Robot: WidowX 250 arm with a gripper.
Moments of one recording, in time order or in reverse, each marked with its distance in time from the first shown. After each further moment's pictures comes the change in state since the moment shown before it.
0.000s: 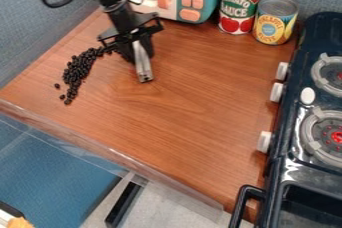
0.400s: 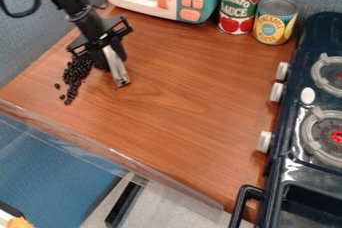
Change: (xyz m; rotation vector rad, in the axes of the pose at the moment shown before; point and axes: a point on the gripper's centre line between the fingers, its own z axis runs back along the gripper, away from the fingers) arm -0.005 0.037 0.014 -0.041 -0.042 0.172
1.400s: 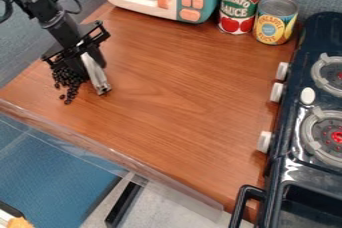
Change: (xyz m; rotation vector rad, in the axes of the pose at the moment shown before) arm -0.013 0.007 0.016 -0.055 0.012 0.043
